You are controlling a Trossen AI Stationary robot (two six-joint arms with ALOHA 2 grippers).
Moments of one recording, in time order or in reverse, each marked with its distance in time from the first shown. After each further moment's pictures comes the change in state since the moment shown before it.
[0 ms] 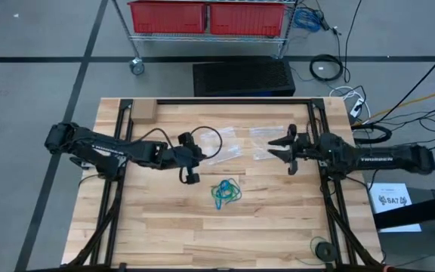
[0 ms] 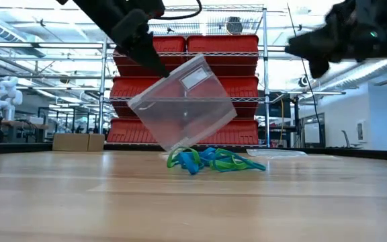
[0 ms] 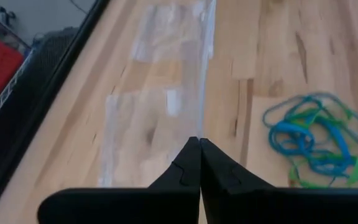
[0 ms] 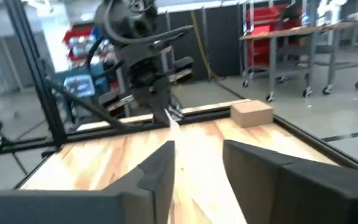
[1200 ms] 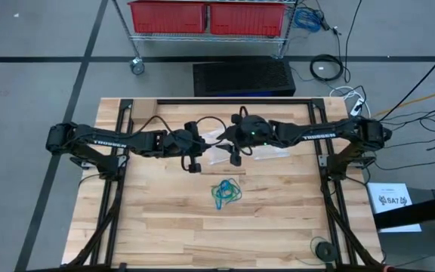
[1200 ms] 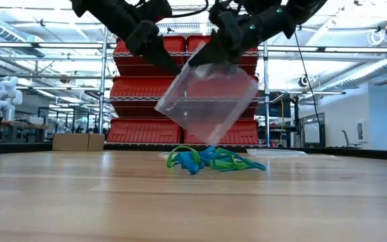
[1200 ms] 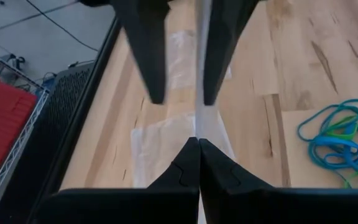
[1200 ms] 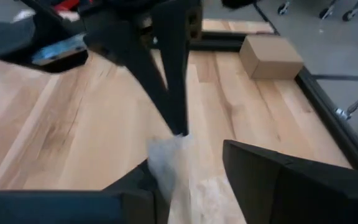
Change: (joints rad) left arm 0.138 0.000 0.000 0.101 0.126 0.260; right arm -0.013 0.936 0.856 -0.432 -0.005 -0.230
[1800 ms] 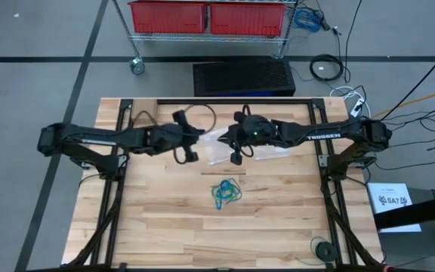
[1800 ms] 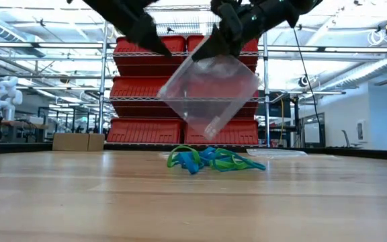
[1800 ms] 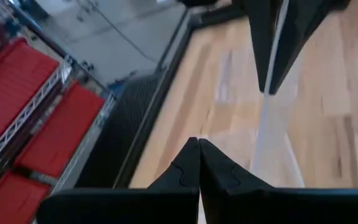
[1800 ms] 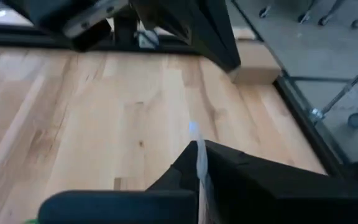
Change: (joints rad) left arm 0.007 -0.151 -0.005 -0.007 -0.199 0.044; right arm 0.022 -0.058 0.024 -0.039 0.101 -0.010
